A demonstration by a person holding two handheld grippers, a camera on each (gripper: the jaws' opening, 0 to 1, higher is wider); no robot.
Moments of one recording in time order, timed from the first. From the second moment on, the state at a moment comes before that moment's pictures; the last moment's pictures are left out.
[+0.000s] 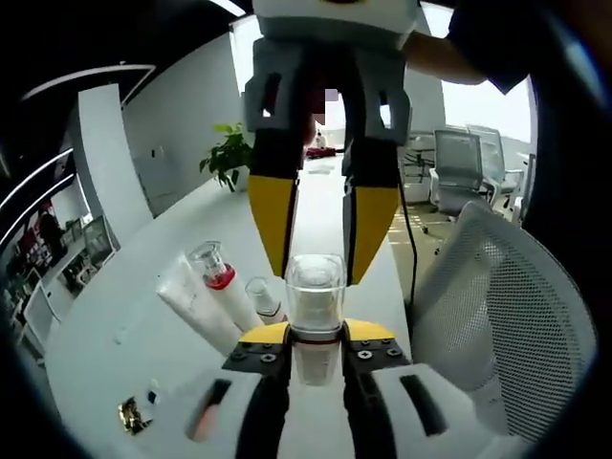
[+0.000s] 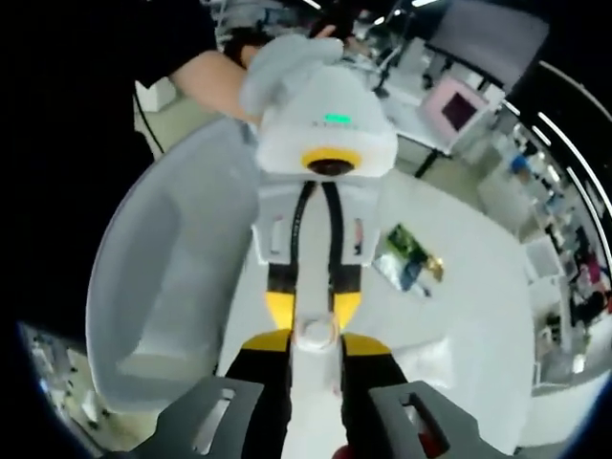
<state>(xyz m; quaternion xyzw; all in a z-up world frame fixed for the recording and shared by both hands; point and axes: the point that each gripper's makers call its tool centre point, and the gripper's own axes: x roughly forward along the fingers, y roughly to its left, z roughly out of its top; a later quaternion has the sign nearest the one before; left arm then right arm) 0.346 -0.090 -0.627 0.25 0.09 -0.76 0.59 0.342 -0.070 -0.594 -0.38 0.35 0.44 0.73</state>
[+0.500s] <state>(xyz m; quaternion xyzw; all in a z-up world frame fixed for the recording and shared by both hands) 0.366 -0.108 -0.660 0.24 0.10 -0.74 0.62 0.363 -0.087 -0.624 -0.37 0.36 0.44 0.74</state>
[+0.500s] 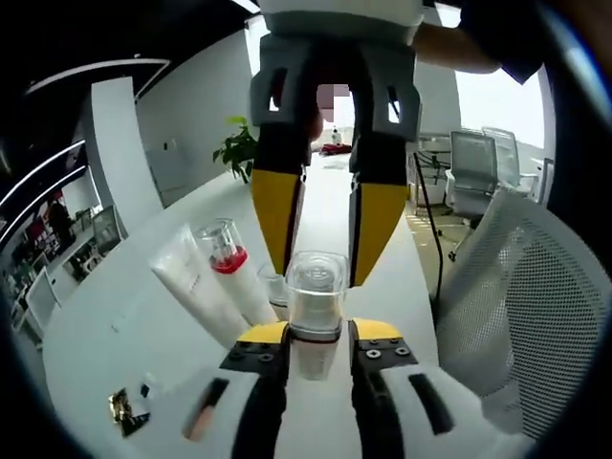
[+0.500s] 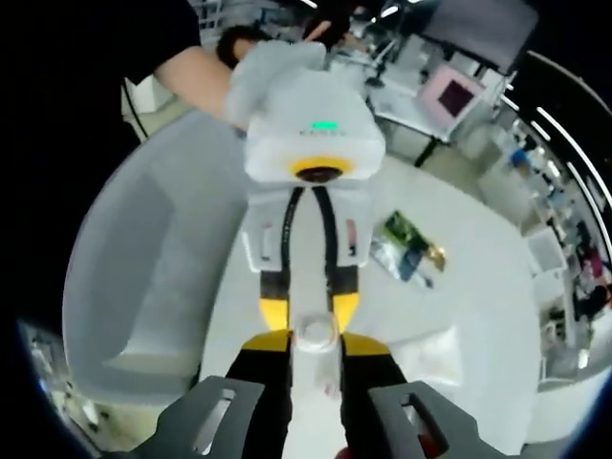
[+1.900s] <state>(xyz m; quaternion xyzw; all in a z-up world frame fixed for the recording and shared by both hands) 0.389 -0.122 -0.718 0.23 0.17 -0.73 0.63 0.406 -0.131 -0.680 -0.30 0.43 0.40 0.75</state>
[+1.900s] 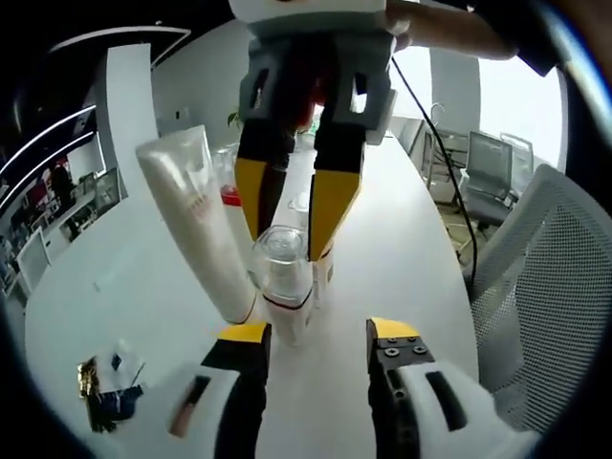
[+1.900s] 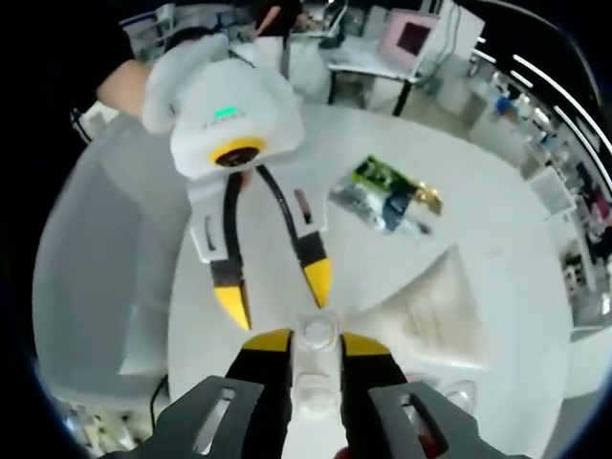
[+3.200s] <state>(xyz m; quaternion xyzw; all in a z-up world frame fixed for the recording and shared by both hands) 0.378 -0.121 -0.732 0.23 0.18 -0.74 0.60 0.405 -0.137 -0.682 -0.31 0.43 0.40 0.74</state>
